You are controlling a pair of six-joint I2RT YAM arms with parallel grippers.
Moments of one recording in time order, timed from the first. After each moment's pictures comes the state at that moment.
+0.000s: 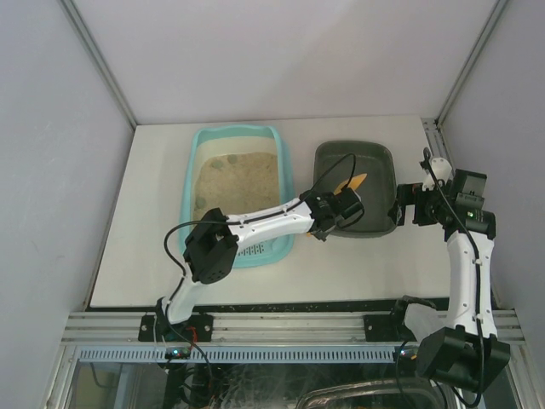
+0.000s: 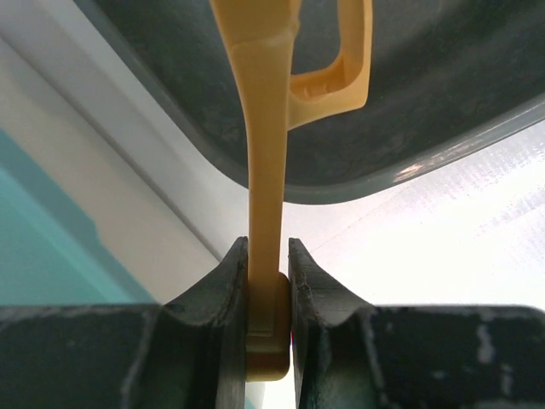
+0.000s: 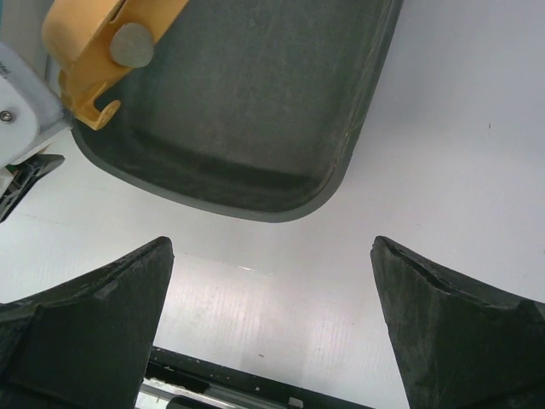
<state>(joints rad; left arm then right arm) -1.09 2.15 1.84 -0.88 -0.39 -0.22 -0.30 0.98 0.97 -0.85 -0.49 -0.24</state>
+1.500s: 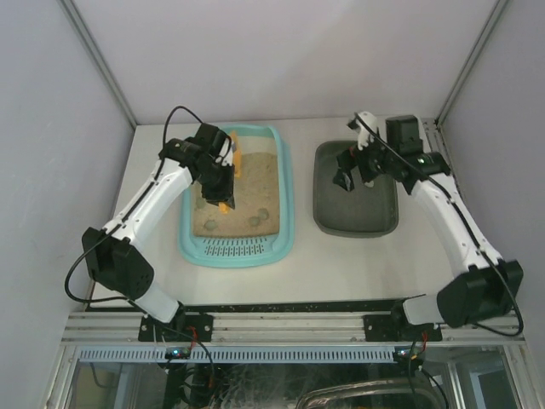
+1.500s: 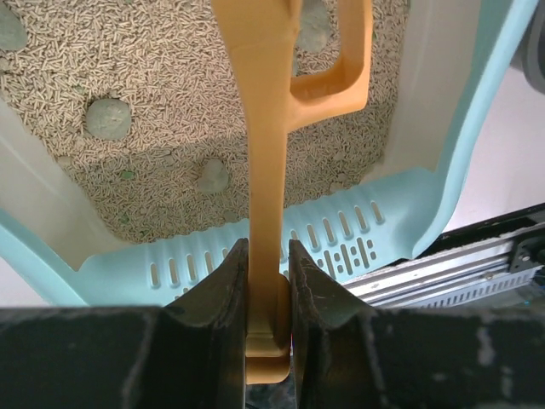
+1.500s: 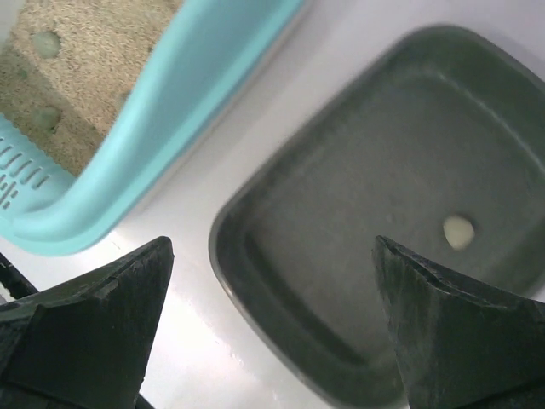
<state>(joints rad) -0.43 1.58 1.57 -1.18 0.10 -0.33 0.18 1.32 1.32 -0.72 -0.48 -0.24</state>
